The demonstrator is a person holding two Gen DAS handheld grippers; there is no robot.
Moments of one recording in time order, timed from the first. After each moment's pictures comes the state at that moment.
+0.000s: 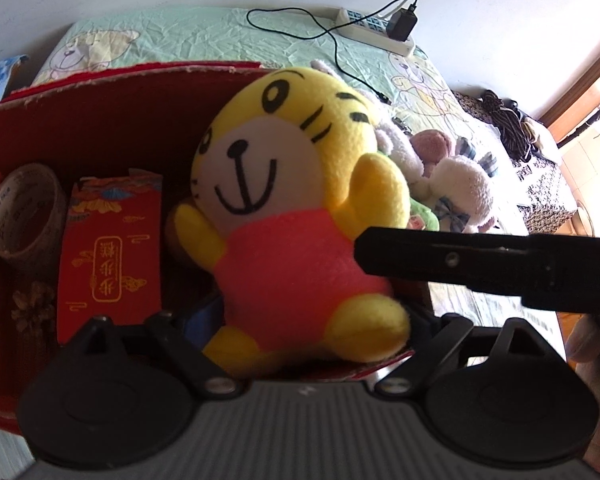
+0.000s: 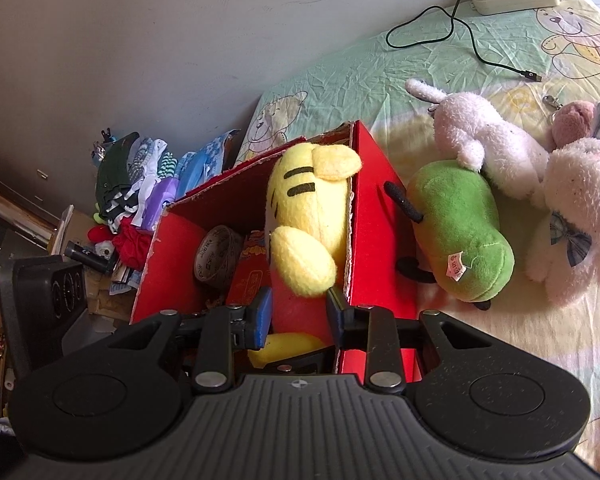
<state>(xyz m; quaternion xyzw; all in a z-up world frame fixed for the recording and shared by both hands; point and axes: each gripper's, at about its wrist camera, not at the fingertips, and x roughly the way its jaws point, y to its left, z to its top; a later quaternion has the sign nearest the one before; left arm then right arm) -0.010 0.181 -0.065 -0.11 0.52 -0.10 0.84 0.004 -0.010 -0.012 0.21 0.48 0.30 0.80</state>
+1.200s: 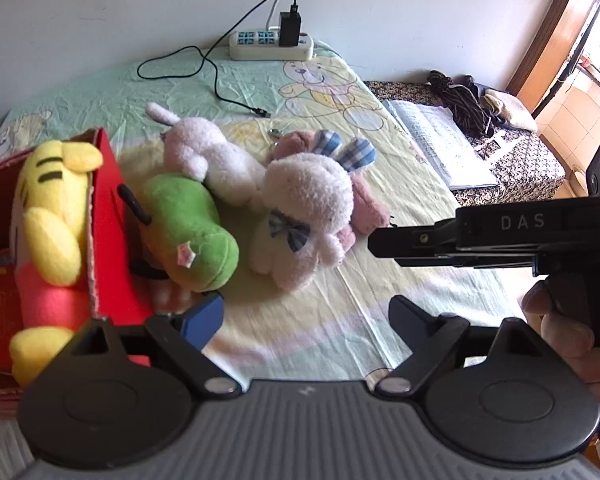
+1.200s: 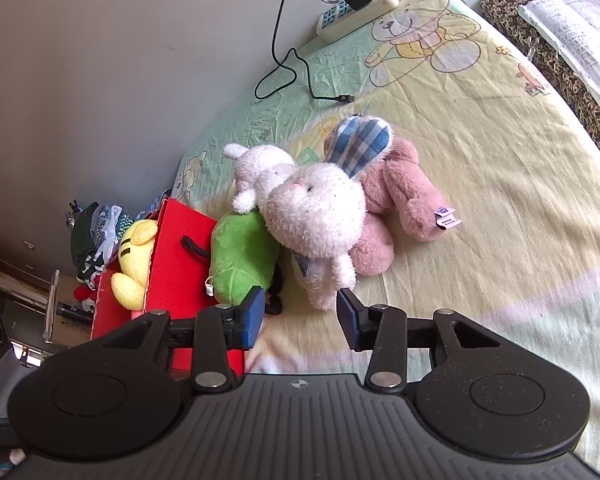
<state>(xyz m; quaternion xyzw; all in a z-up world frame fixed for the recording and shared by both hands) -0.011 0.004 -0.045 -0.02 0.48 -0.12 0.87 0.013 -0.208 -0.058 0.30 0.48 0.23 0.79</state>
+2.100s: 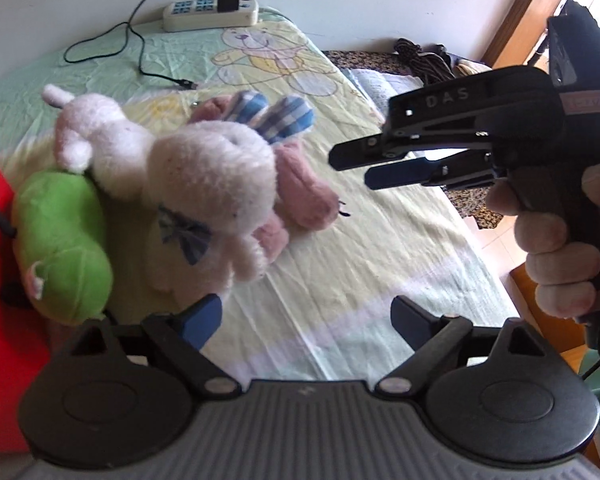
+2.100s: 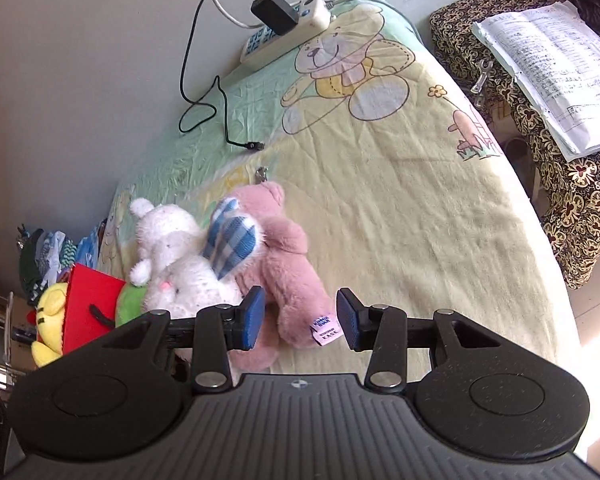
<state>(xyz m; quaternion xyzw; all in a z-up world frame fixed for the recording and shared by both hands) 0.033 -0.058 -0.102 -0.02 0.50 -0.18 0.85 0.081 -0.251 -0.086 0.24 0.50 0.18 0.81</state>
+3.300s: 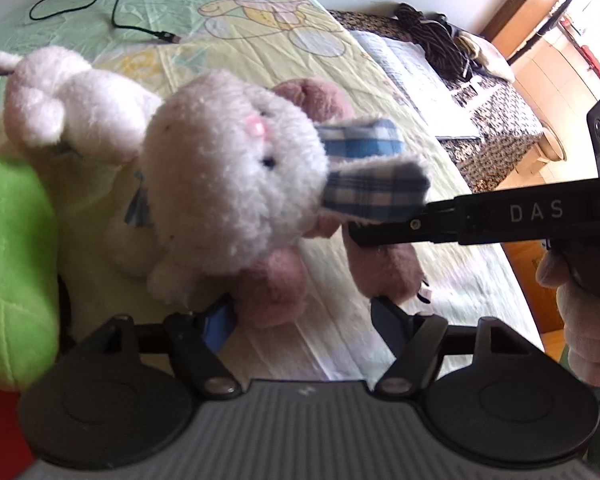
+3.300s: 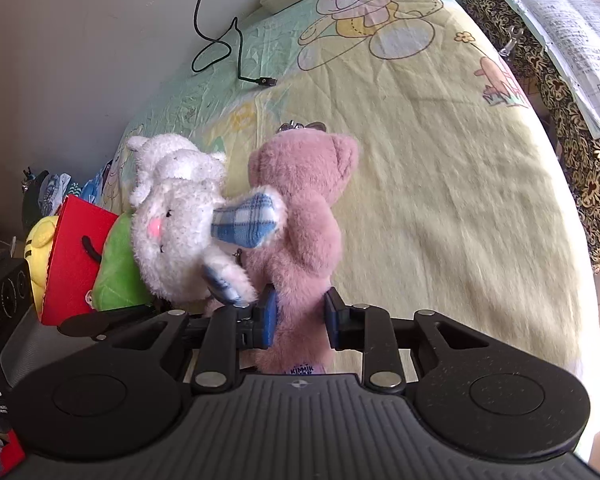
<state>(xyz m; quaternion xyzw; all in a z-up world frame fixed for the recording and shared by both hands) 0.071 -0.047 -0.133 -0.03 0.55 -0.21 0.81 0.054 -0.246 -0.101 0.22 0.53 0.21 0.79</state>
